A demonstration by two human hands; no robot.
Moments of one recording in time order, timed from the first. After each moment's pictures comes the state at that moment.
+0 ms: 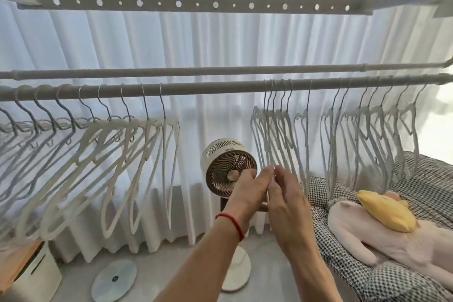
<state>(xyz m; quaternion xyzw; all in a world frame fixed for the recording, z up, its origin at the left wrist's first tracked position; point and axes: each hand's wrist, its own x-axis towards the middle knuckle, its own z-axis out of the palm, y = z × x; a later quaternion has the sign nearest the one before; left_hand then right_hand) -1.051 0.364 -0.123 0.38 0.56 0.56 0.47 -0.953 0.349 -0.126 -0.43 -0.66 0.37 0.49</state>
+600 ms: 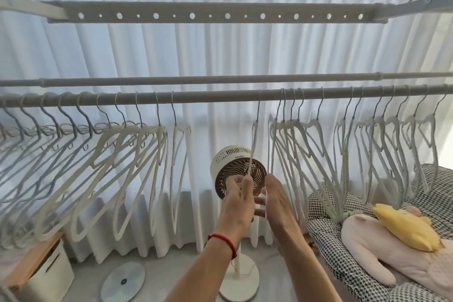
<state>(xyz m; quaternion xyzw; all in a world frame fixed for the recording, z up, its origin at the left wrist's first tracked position) -1.063 0.338 -0.125 0.37 0.64 0.60 0.29 -0.978 0.374 -0.123 -0.36 -0.59 0.60 0.41</state>
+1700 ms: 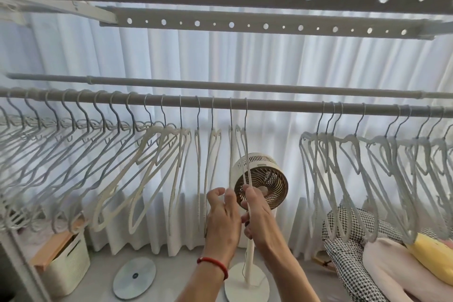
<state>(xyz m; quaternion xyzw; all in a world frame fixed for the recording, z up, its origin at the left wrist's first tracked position) -1.107 0.266 -0.114 0.27 0.70 0.62 0.20 -1.053 0.335 -0.136 -0.30 -0.66 0.59 0.34</state>
